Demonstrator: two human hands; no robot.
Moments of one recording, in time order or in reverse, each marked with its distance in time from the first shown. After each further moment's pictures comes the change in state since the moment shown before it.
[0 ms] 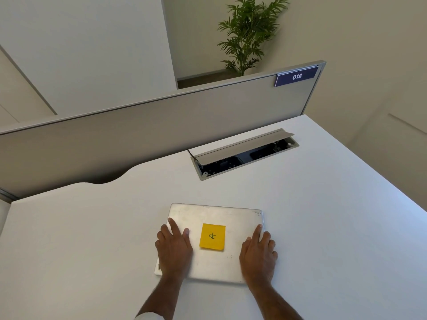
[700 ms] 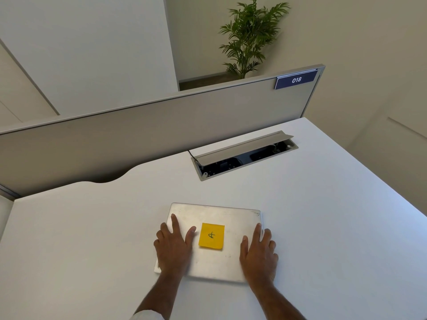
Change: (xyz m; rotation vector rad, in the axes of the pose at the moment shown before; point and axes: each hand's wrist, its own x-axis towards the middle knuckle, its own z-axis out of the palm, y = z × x) left_hand -0.001 -0.003 -0.002 -0.061 0.034 0.009; right_hand -0.003 0.011 -0.007 -0.001 0.037 -0.063
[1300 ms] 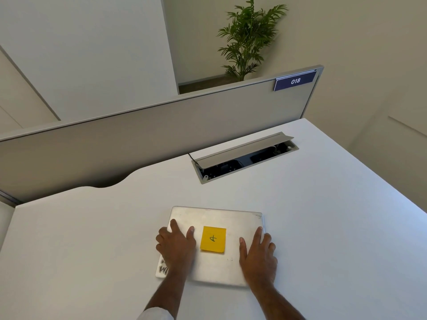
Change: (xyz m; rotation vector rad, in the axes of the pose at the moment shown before) left_hand 0.015 0.014 0.001 -0.171 -0.067 -0.202; right_hand 0.003 -0.006 0.005 0.031 -0.016 0.008
